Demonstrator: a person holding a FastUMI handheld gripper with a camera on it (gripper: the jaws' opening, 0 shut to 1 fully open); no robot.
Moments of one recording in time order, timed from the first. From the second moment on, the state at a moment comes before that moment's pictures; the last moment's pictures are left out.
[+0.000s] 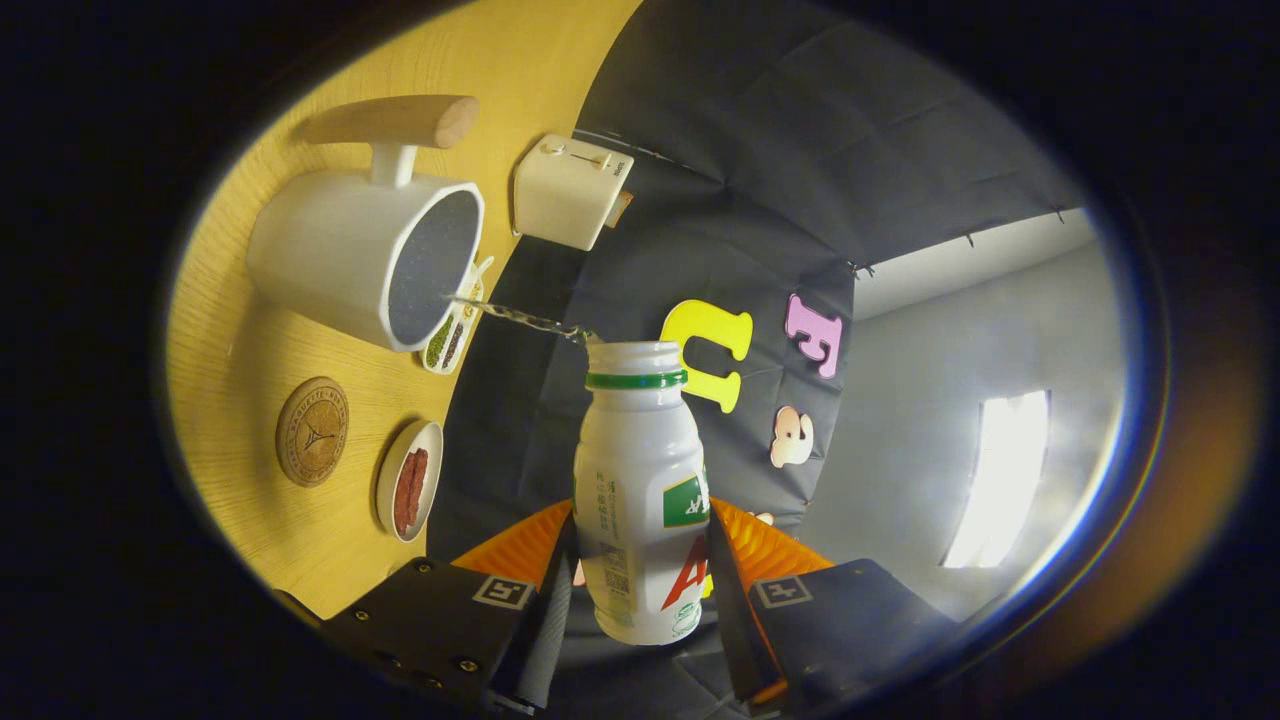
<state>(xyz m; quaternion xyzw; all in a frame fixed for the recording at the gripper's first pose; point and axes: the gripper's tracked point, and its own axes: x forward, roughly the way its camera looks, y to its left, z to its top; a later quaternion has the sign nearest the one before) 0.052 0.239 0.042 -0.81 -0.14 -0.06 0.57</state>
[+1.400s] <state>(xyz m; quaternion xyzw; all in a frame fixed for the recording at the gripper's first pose) 0.055 0.269 0.039 -0.87 -0.18 -0.04 0.45</state>
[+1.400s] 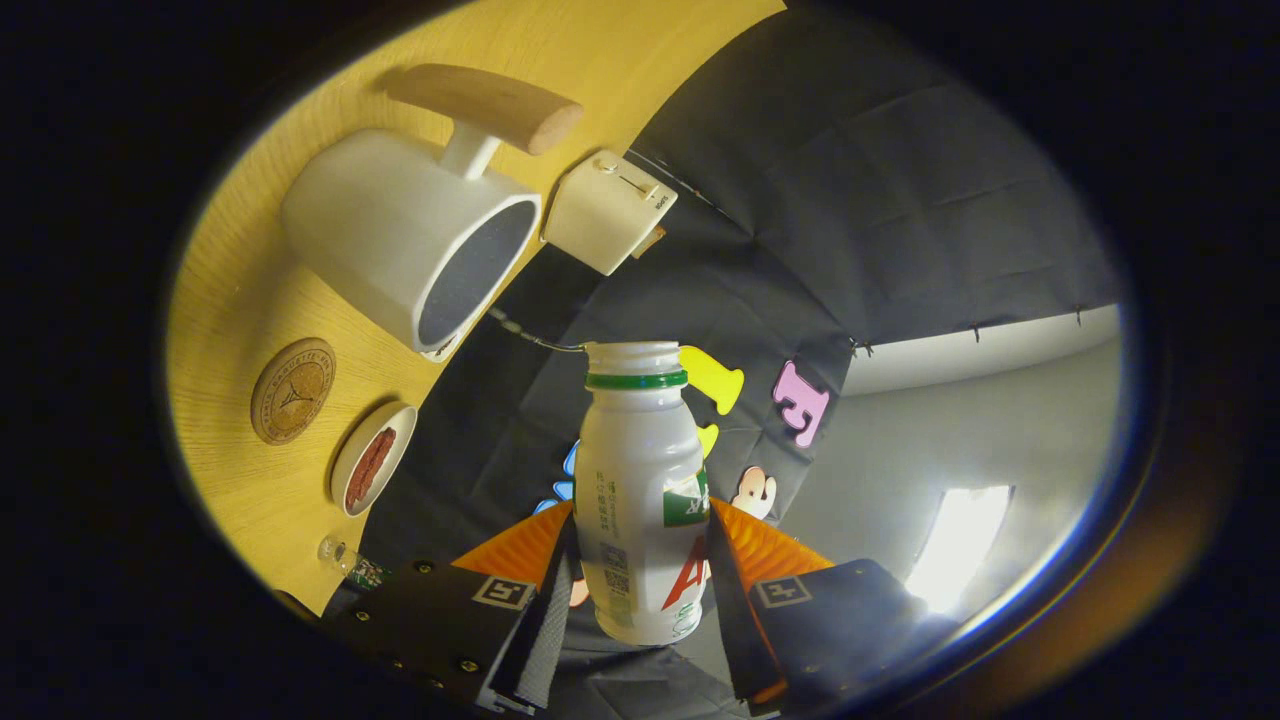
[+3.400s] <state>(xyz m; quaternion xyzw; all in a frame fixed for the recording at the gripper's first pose) 0.053 0.265 -0.013 -0.91 -0.16 0.00 0.39</state>
